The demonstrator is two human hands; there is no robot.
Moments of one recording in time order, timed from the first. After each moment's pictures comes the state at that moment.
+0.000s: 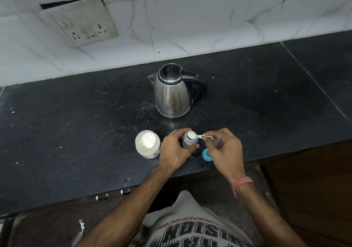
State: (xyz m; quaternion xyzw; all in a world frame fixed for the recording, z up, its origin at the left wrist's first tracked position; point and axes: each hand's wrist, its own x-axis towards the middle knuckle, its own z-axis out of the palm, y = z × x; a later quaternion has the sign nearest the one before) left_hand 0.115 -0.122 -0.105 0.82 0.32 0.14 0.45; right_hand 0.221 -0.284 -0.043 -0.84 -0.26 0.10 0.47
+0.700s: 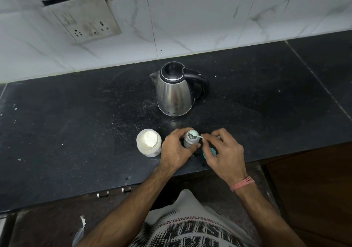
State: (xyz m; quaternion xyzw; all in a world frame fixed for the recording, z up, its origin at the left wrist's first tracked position) left_hand 0.114 -0.123 -0.112 0.81 0.32 0.16 0.46; right_hand 0.220 -0.291 -0.050 -0.83 -0.45 -0.07 0.32
